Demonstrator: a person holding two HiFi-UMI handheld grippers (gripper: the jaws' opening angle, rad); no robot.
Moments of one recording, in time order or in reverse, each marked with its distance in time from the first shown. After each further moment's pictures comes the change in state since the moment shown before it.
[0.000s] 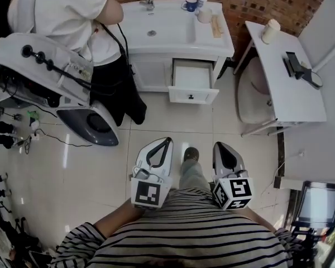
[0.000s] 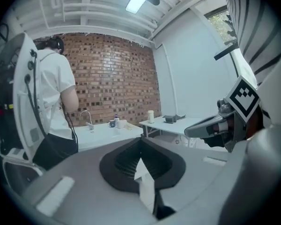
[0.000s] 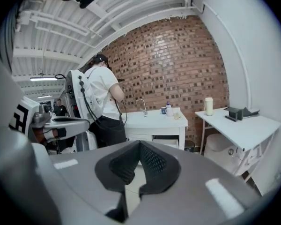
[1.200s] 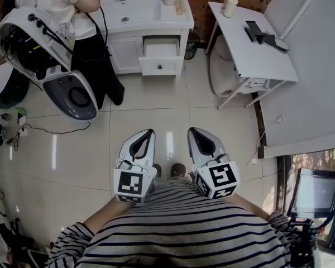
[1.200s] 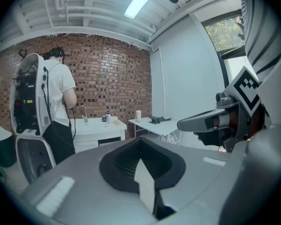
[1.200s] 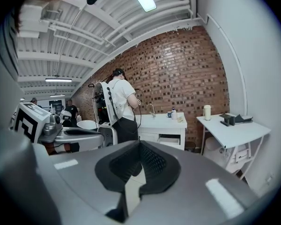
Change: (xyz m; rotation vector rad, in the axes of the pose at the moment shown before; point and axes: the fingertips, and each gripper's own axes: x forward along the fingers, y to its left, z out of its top) left arm -0.136 -0.159 -0.006 -0.105 0.030 -0.015; right arm -0.200 0.046 -0.018 -0.071 -0.036 0.098
